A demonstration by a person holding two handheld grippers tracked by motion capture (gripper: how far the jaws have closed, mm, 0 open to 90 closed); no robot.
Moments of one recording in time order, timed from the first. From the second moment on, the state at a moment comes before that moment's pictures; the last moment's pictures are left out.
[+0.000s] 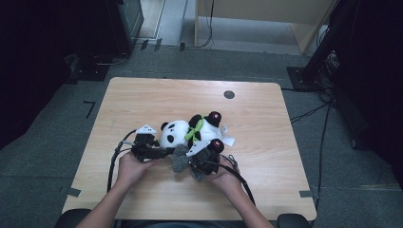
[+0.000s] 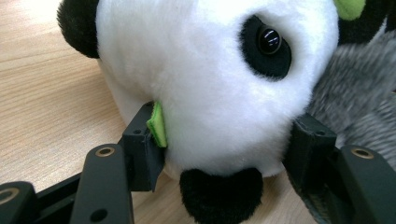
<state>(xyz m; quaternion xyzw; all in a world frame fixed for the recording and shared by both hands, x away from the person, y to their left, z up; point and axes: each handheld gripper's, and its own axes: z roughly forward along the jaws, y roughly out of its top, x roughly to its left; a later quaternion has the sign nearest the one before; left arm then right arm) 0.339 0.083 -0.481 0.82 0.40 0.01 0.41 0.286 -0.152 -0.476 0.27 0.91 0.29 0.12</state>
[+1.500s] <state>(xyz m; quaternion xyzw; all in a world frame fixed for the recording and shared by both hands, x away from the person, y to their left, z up) 0.340 0.083 -0.481 0.82 0.40 0.00 0.42 0.281 -0.246 -0.410 0.31 0.88 0.30 0.17</state>
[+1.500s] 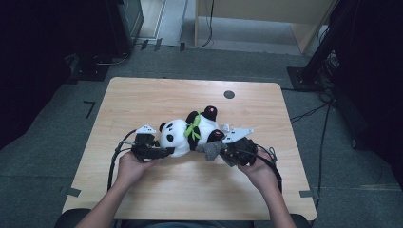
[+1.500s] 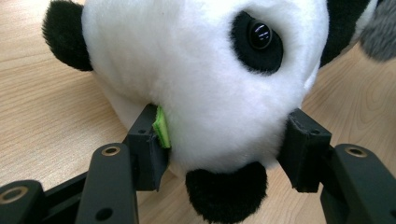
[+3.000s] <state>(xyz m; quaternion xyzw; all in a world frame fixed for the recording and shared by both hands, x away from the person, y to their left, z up) 0.344 0.086 -0.480 0.83 0.37 0.02 0.42 0.318 -0.319 -0.400 0.43 0.78 0.40 0.20</state>
